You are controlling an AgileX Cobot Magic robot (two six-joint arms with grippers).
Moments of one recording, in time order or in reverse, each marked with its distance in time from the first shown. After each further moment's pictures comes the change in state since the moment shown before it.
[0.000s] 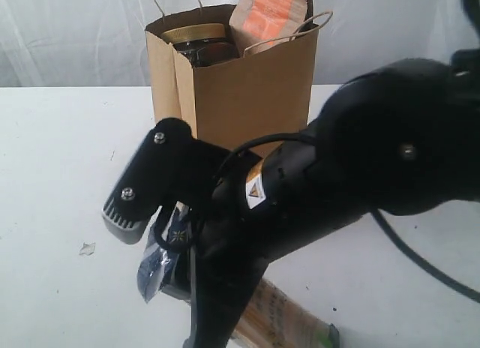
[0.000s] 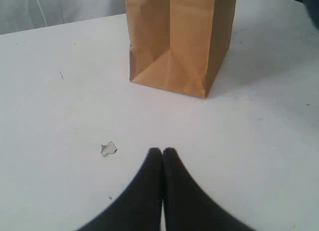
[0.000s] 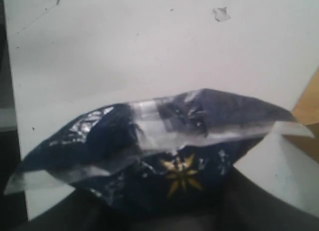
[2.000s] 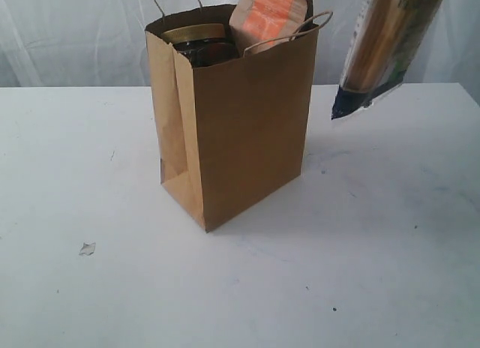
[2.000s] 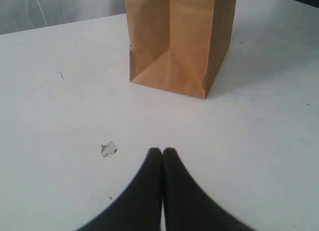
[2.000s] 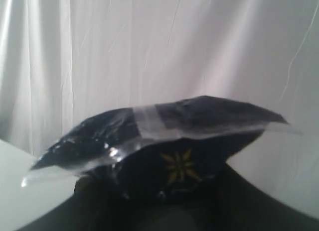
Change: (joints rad) left arm 0.000 0.000 0.000 0.000 0.000 0.000; right arm -0.476 -0.535 -0.053 -0.227 -0.492 0.392
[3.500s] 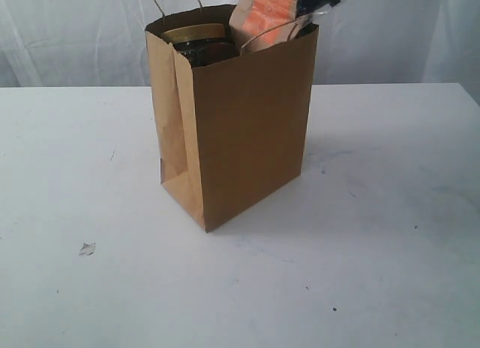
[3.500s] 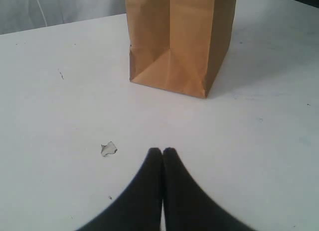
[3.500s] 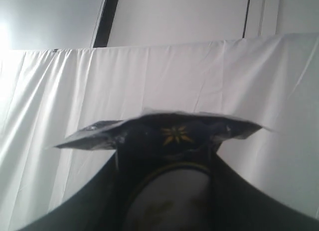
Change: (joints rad) left arm 0.000 0.000 0.000 0.000 0.000 0.000; right arm 0.000 0.334 -0.164 -0.244 -0.623 0.183
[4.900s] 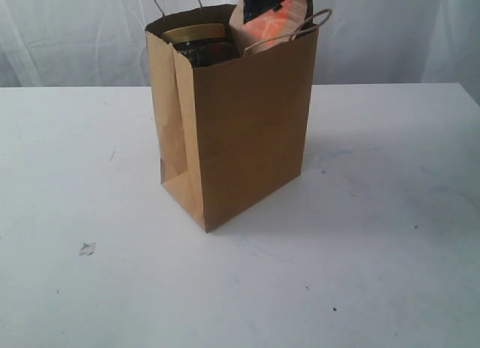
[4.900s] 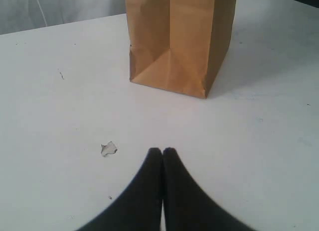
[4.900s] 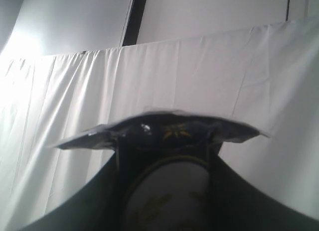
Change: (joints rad) left arm 0.000 0.000 0.000 0.000 0.000 0.000; right arm 0.004 0.309 -0.195 -0.132 -0.151 0.158
